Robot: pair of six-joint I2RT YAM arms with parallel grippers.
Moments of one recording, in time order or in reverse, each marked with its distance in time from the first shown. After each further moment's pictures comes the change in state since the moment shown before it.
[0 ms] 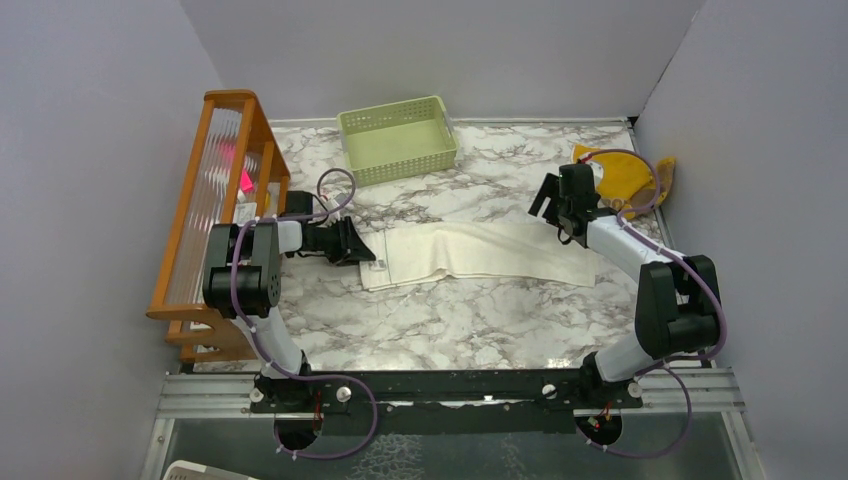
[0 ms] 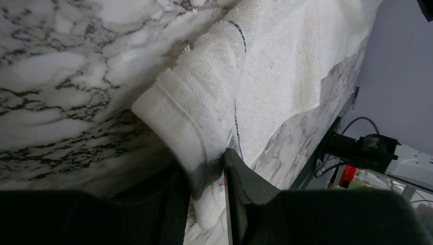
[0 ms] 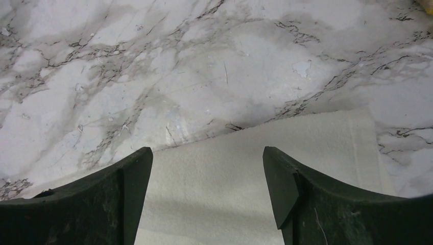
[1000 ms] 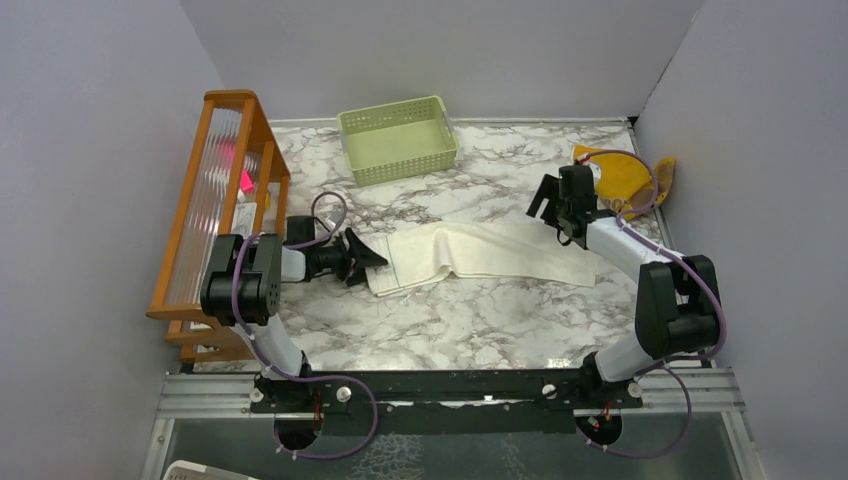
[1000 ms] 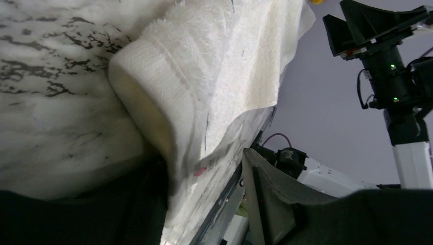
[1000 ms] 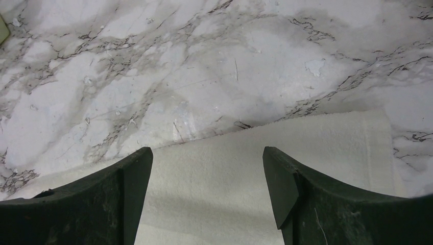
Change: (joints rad) left arm -0.004 -0.056 -0.301 0.463 0.132 -0.559; right arm 0.000 -0.001 -0.015 0.027 -0.037 -0.008
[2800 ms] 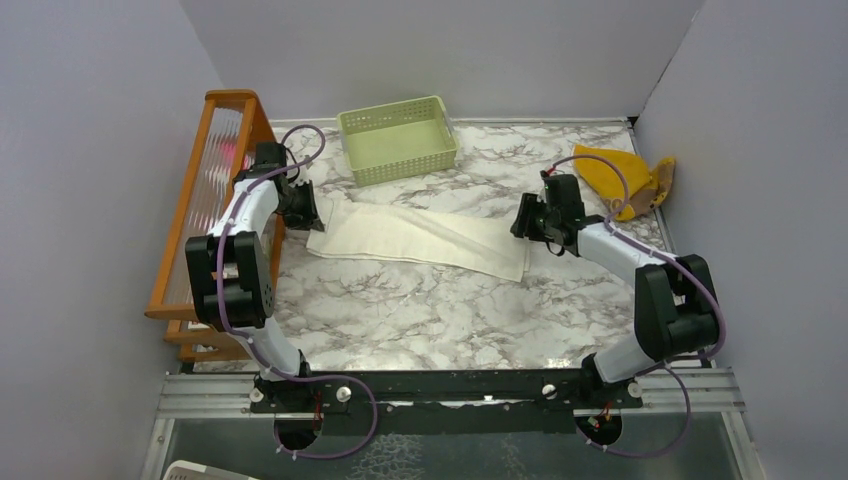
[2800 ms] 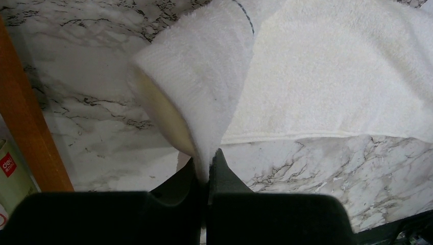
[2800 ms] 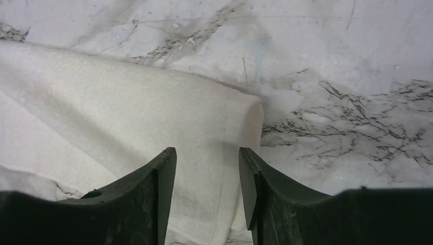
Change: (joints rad) left arm 0.087 -0.034 0.720 -1.017 -0.663 0.695; right arm 0.079 -0.008 -0.042 -0.033 -0.234 -0.143
